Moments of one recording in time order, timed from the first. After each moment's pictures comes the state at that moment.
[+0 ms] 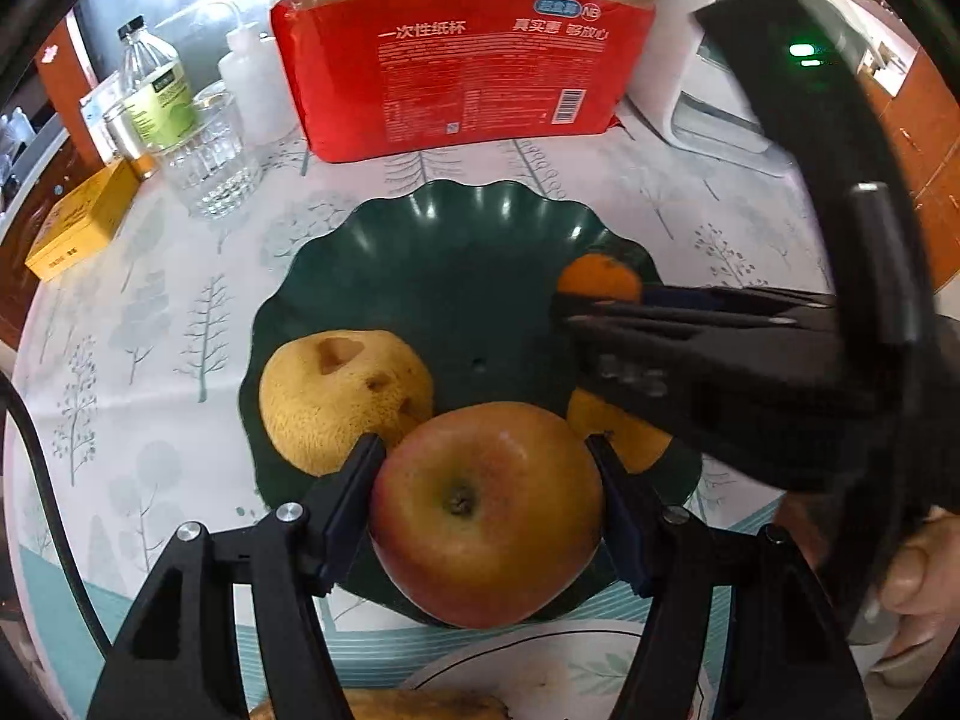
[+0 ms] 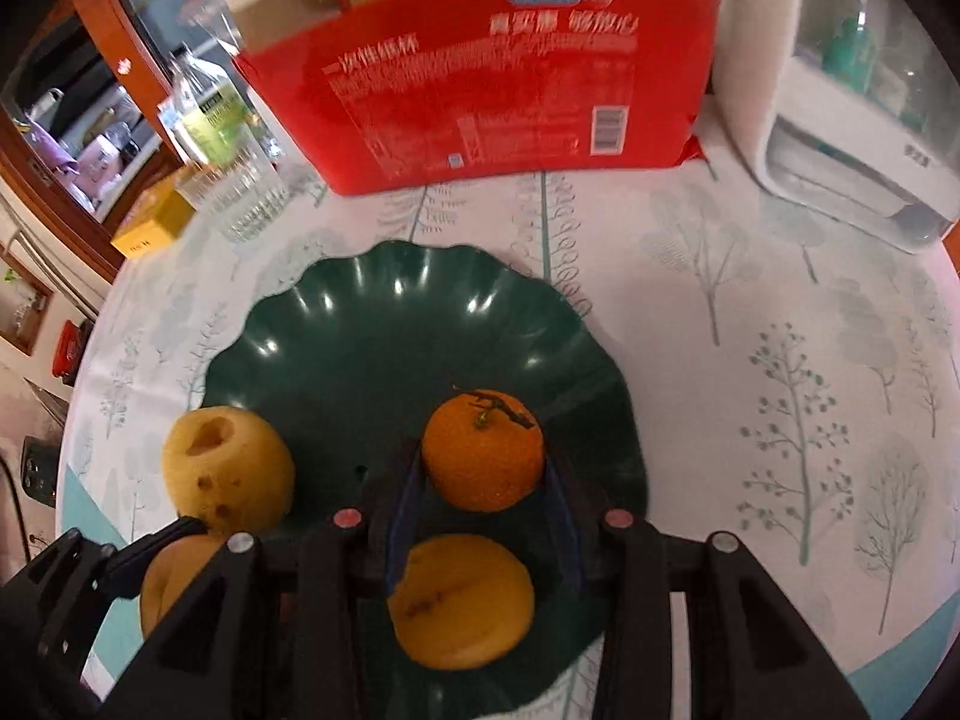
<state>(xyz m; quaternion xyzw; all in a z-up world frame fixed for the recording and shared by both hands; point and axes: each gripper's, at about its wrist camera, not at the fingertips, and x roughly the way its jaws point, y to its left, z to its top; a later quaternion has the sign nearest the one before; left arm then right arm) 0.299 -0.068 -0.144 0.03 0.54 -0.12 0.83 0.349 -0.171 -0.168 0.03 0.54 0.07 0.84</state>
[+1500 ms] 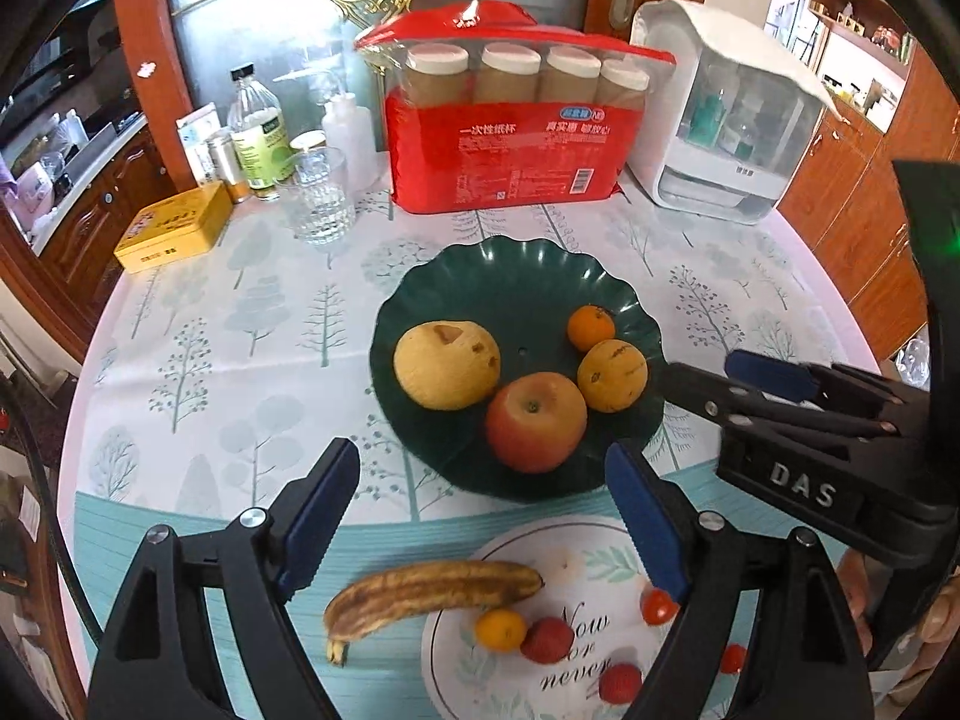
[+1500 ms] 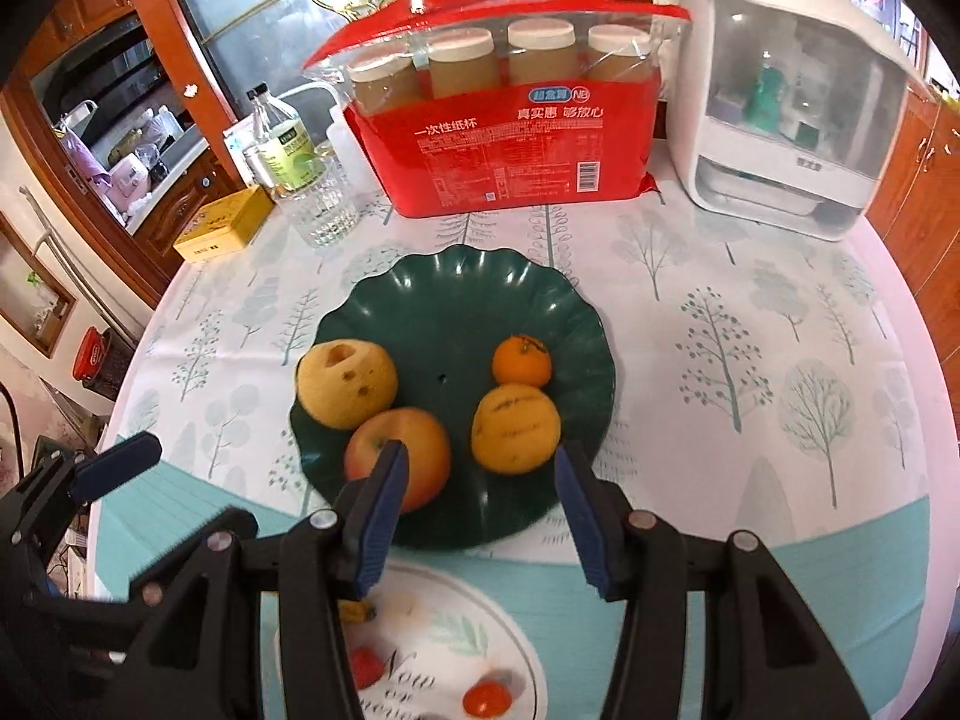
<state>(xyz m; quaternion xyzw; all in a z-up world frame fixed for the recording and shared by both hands) 0.212 -0.024 -0.048 0.02 0.48 -0.09 0.87 0.222 -0.164 -0.080 0.04 0.49 0.06 0.87</state>
